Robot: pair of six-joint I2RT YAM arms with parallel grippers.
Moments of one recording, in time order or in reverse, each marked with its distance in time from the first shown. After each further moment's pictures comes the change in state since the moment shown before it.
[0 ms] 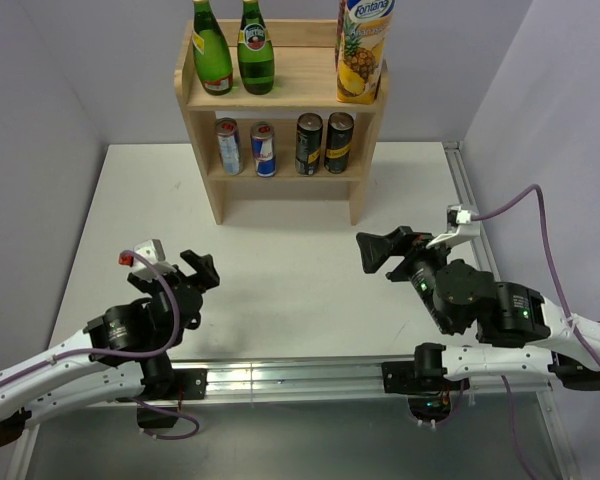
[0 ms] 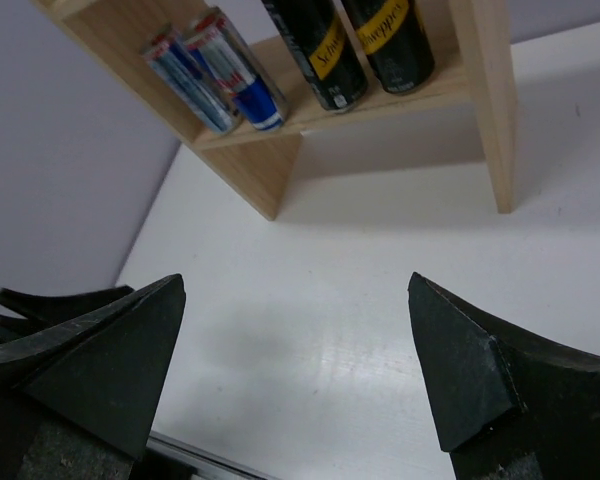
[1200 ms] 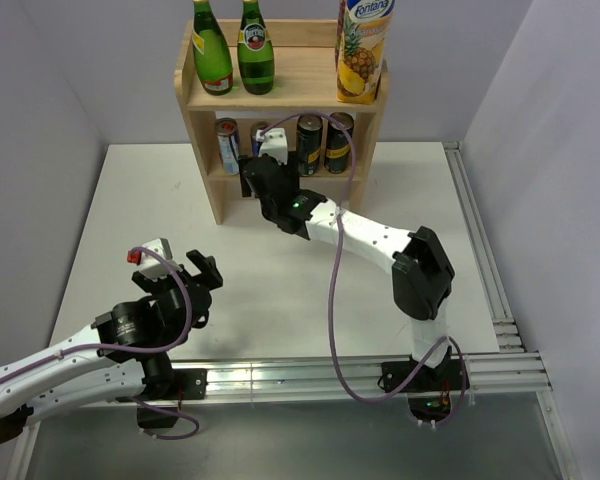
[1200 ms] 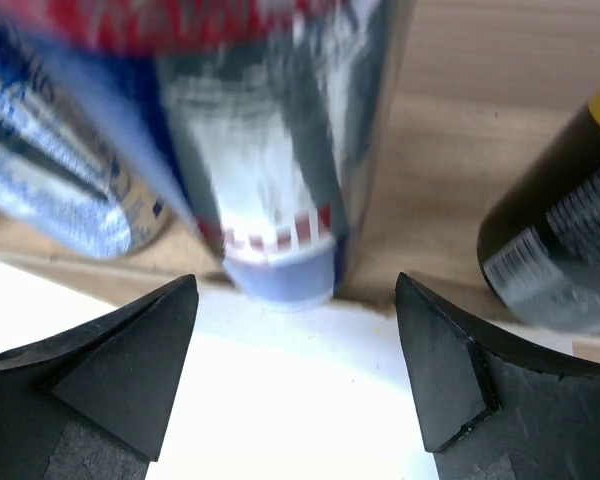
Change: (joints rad) left arm 0.000 0.055 0.011 -0.032 -0.002 -0.027; right arm -0.519 1.249 0.547 0.520 -0.365 -0.373
